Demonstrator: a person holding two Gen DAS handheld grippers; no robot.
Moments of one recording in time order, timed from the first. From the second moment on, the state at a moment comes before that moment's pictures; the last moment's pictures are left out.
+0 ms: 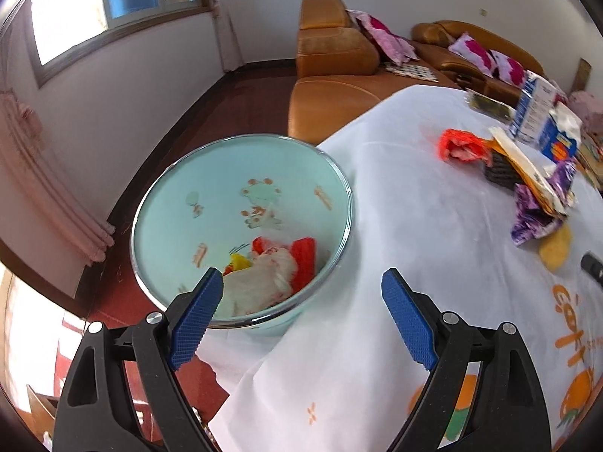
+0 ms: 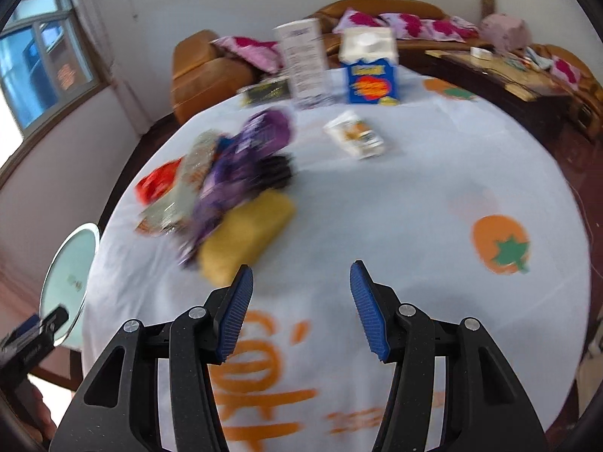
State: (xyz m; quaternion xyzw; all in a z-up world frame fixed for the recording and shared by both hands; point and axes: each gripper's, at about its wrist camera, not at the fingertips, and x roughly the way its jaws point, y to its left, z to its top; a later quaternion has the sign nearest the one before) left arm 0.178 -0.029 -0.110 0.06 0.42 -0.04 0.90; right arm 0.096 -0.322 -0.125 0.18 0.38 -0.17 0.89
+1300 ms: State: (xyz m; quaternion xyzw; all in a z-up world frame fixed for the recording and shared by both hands) left arm 0.250 -0.221 -0.118 0.01 0.45 -0.24 0.86; right arm 0.127 -0.418 -0.119 0.15 0.38 -0.16 0.90
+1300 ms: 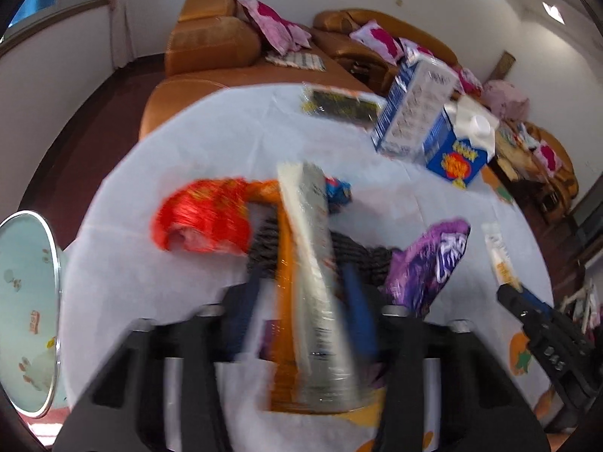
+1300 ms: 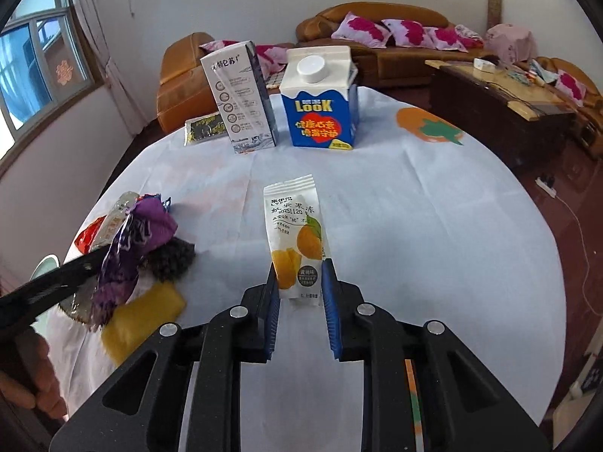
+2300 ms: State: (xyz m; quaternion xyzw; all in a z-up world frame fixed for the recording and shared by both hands) left arm 0.176 -0.060 -0.086 0.06 0.38 -0.09 0.92; right arm 0.104 -0.261 -0.078 0.11 0.34 -0.08 0.93
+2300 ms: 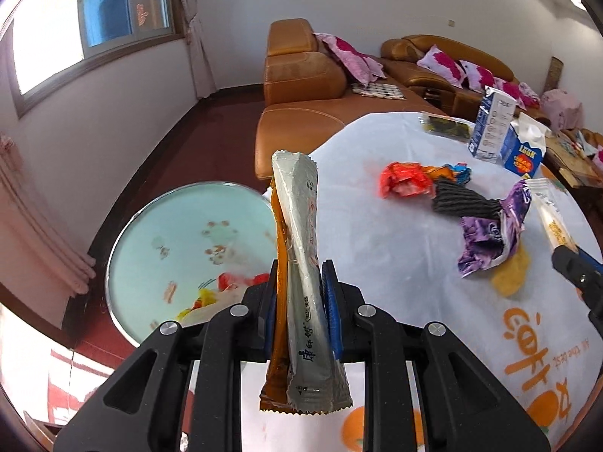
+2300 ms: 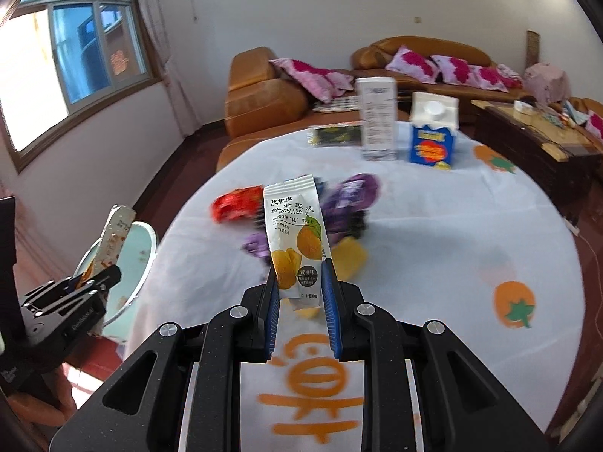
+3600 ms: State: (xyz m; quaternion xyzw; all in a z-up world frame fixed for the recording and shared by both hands) left arm 0.194 0.057 -0.107 -0.01 0.41 0.00 0.91; right arm 0.168 -0.132 -0.086 0.05 0.37 0.04 0.93
